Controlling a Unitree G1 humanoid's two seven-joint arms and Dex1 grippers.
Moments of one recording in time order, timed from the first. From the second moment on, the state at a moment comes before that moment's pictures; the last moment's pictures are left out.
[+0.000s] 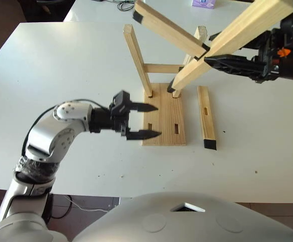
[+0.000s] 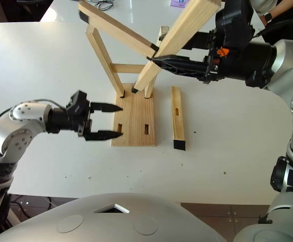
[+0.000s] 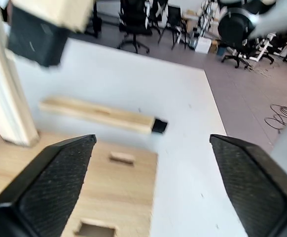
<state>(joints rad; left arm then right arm) -0.11 0.75 -0.15 -0.41 -0.67 0.56 -1.14 -0.47 -0.94 -0.17 -0.47 1.00 0.80 0.88</state>
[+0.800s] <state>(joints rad) -0.06 0.78 -0.15 -0.44 -0.67 0.55 -1.22 -0.22 -0.93 -0.01 -0.51 0.72 0.62 1.11</state>
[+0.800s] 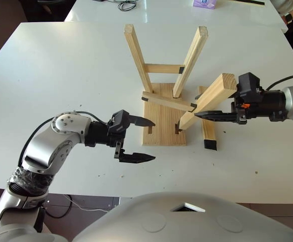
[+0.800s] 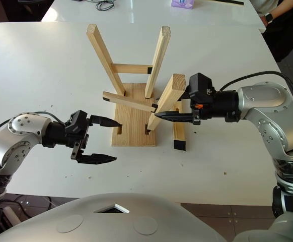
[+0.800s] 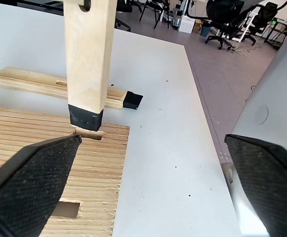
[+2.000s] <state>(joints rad) -0.09 0.81 -0.14 -0.43 -0.69 0.58 -1.29 -0.23 -0.89 0.11 -0.46 0.61 0.48 1.18</state>
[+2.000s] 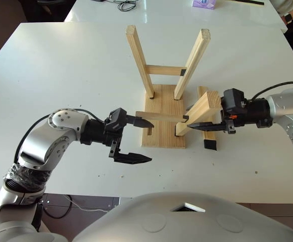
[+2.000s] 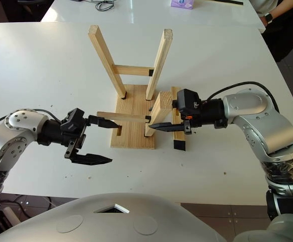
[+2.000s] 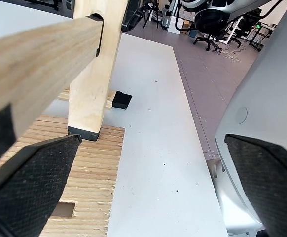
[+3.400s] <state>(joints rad) -0.14 0.83 -0.14 -0.12 -0.59 0.52 -1.45 -0.24 -0.75 0.31 -0.21 0.48 0.44 1.09</state>
